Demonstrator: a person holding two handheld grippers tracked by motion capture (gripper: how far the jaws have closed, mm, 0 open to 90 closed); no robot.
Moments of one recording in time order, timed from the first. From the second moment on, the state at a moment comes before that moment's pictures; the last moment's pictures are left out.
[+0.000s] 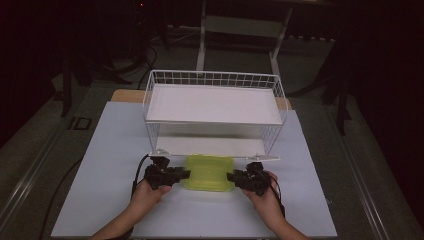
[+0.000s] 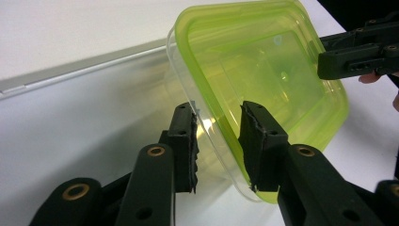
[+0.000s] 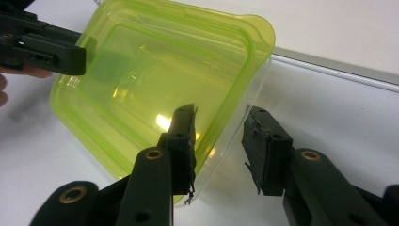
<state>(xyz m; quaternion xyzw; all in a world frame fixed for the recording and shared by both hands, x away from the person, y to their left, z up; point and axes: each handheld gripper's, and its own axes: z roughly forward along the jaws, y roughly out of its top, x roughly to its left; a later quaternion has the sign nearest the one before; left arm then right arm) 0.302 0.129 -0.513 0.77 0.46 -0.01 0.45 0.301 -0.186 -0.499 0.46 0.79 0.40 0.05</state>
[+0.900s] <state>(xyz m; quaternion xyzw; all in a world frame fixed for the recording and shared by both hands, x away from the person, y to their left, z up) 0.289 0.126 -0.492 0.76 0.46 0.00 0.46 0.289 -0.188 -0.482 0.47 0.77 0.43 0.05</state>
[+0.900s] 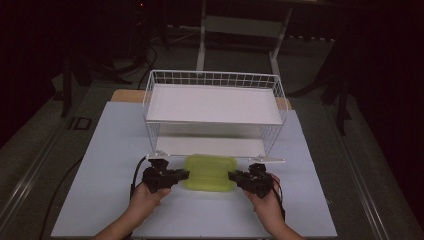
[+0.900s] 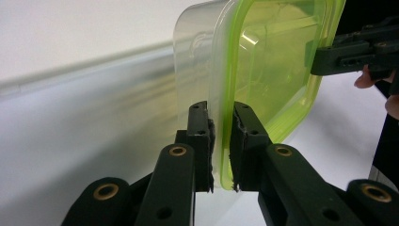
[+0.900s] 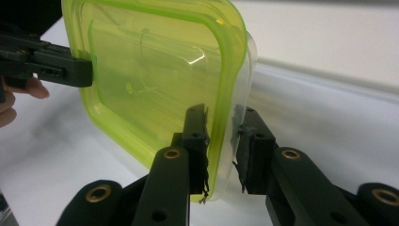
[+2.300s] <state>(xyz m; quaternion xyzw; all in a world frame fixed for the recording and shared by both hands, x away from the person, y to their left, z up) 0.363 0.121 -0.507 0.72 0.49 0.00 0.48 0.364 -0.178 -0.484 0.52 0.74 0.42 0.12</state>
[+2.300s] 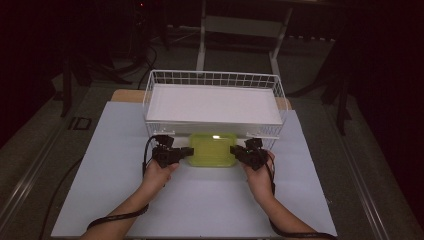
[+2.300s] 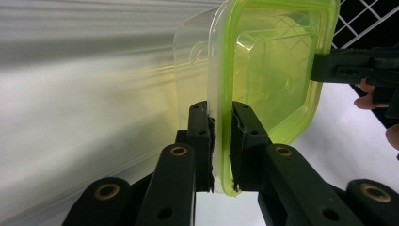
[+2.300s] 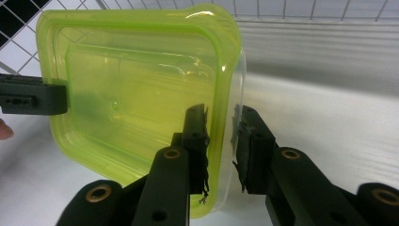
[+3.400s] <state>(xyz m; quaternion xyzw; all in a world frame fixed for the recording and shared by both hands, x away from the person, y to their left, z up) 0.379 0.112 -0.514 0.72 0.48 0.09 0.49 0.380 -0.169 -0.495 0.53 0.72 0.41 0.20</state>
